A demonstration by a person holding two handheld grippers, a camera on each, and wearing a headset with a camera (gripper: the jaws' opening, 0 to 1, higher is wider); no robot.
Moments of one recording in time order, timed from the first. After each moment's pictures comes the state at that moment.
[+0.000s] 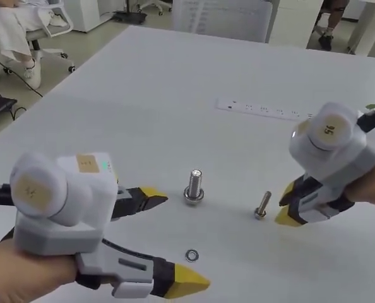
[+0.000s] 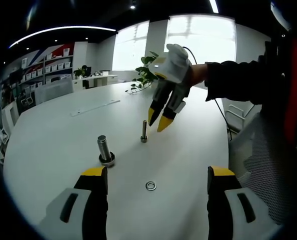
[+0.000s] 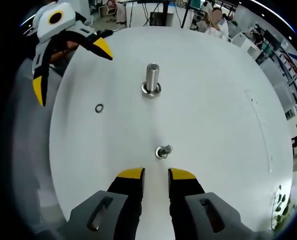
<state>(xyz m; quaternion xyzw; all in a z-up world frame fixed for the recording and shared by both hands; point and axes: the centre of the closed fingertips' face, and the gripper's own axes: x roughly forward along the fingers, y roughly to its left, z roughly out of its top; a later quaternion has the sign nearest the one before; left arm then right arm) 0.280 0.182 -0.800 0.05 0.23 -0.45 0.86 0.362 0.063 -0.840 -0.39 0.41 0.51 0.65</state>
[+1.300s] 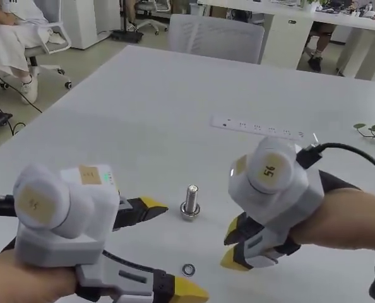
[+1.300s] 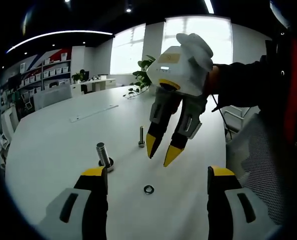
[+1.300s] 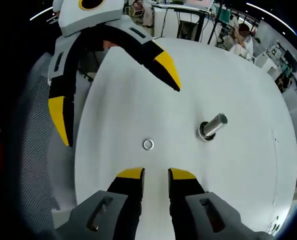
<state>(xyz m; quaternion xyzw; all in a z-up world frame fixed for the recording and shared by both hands) 0.274 0.180 -0.792 0.06 0.21 -0.46 0.86 0.294 0.146 -0.845 -0.40 0.37 0.59 0.59</state>
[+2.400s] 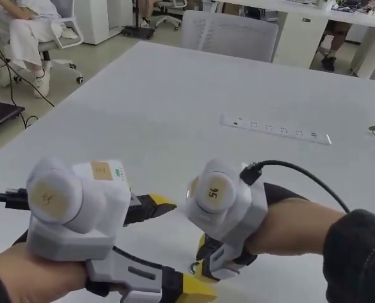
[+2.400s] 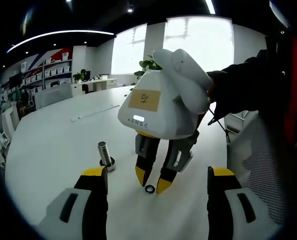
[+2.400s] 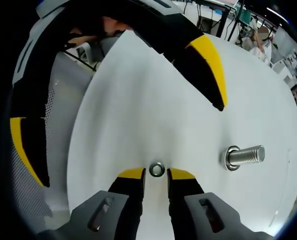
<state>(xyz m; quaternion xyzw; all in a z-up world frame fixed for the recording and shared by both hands) 0.276 0.181 -0.792 0.05 0.21 -0.46 0.86 0.282 0.181 -0.882 -0.43 0.38 0.62 0.53</state>
